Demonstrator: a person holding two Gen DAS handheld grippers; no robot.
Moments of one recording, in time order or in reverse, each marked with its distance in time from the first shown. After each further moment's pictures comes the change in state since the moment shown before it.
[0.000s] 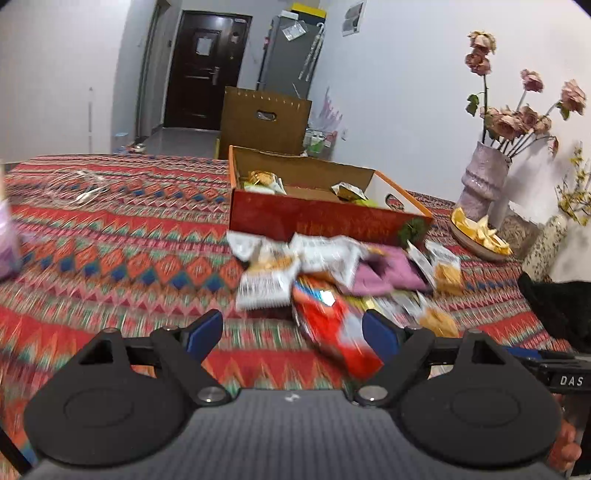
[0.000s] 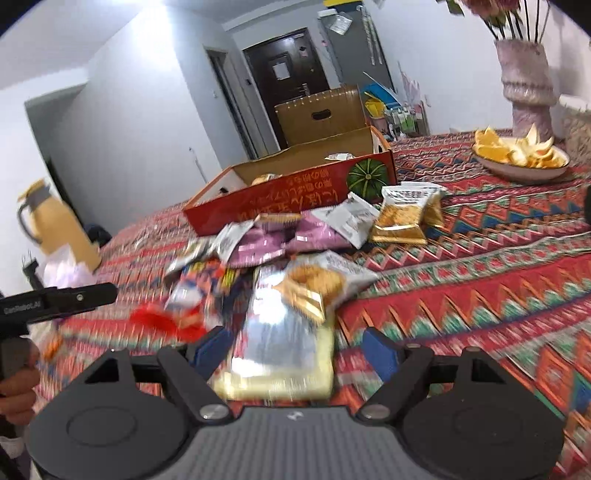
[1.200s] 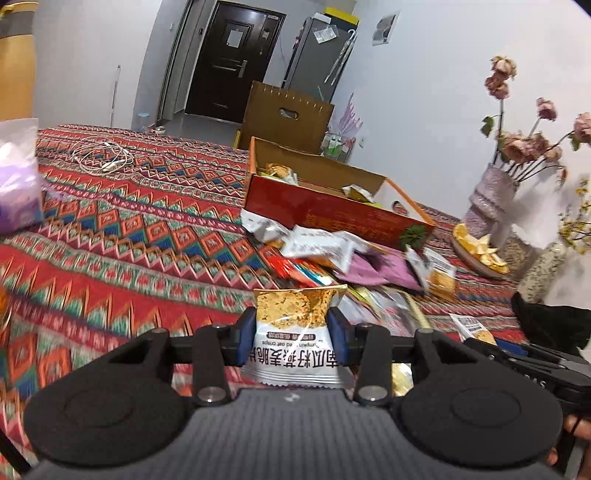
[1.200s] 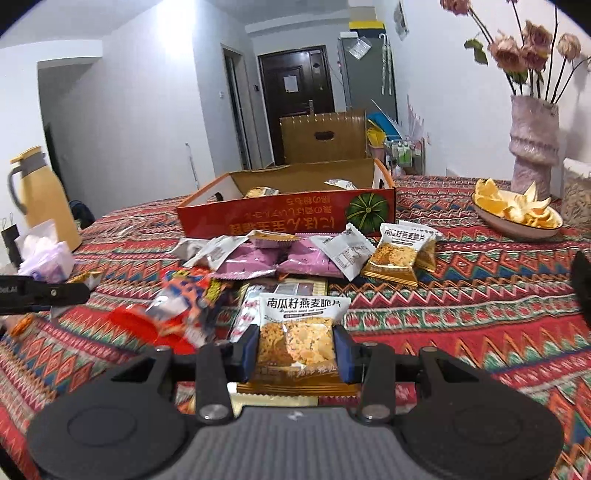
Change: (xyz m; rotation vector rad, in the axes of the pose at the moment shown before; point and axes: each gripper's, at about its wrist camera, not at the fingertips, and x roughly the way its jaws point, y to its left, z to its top) left arm -0.048 -0.008 -0.029 -0.129 -0.010 0.024; right arm -0.015 0.022 -0.001 -0.183 -0.053 -0.099
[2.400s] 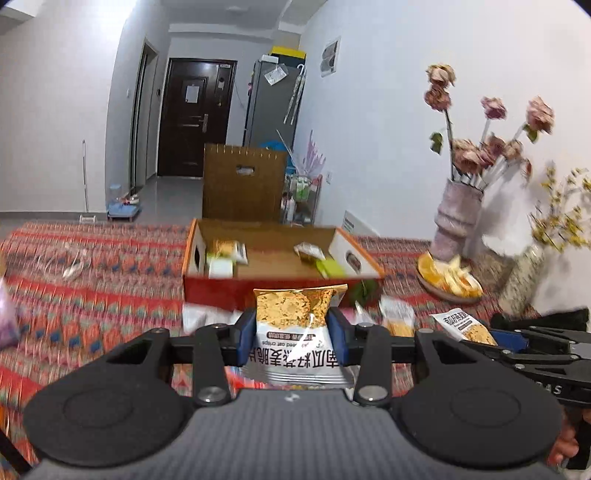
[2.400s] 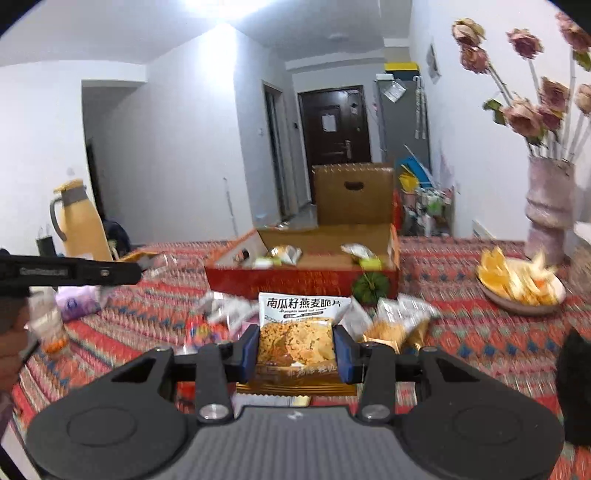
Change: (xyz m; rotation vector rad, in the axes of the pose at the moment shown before) left arm 0.006 -0.089 0.065 0.198 -0.144 -0.009; right arm -0.036 -0.035 0.057 -0.075 -0.128 0.129
